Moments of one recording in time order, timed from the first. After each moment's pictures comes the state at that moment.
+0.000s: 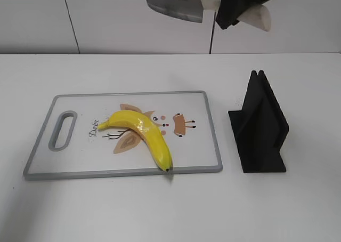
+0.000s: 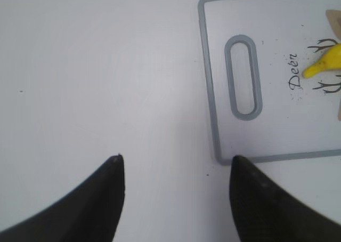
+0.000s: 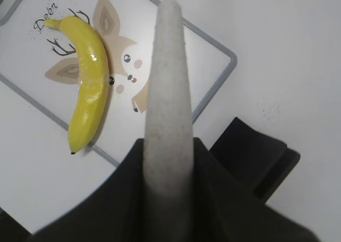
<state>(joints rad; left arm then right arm) -0.08 1.46 -1.36 -0.07 1.21 0.19 0.43 1.85 -1.82 0.24 1.22 -0.25</state>
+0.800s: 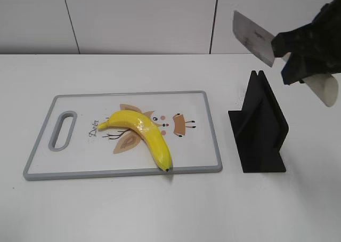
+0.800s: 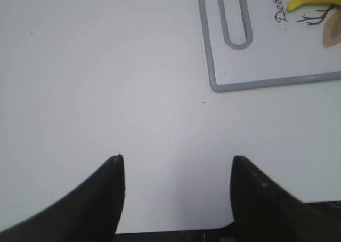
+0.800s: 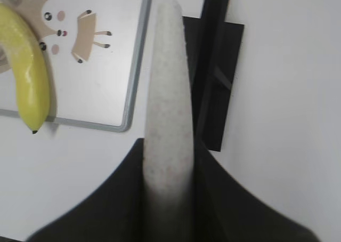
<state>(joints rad) -0.06 0.71 -0.79 -0.07 1.15 0.18 0.43 1.38 -1.10 0.02 0.89 0.26</state>
